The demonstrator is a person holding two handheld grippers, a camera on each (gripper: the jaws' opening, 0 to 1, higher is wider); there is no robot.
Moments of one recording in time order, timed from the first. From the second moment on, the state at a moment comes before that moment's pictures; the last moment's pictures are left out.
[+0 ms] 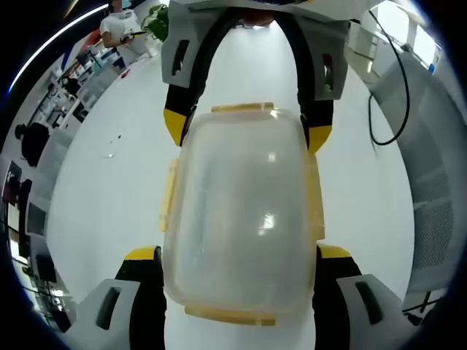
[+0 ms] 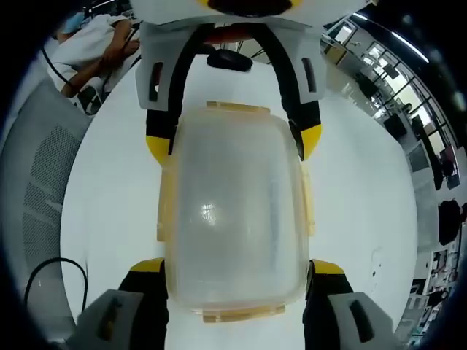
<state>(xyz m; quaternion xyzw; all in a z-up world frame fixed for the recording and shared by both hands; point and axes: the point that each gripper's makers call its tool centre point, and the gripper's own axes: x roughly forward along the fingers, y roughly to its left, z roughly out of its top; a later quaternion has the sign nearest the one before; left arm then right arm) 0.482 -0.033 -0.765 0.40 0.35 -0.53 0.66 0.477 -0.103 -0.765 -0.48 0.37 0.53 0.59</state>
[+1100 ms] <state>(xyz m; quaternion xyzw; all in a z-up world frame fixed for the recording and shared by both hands) 0.481 -0.024 -0.763 0.41 0.33 -0.53 0.66 0.485 -0.099 -0.765 -0.49 0.35 0.53 0.60</state>
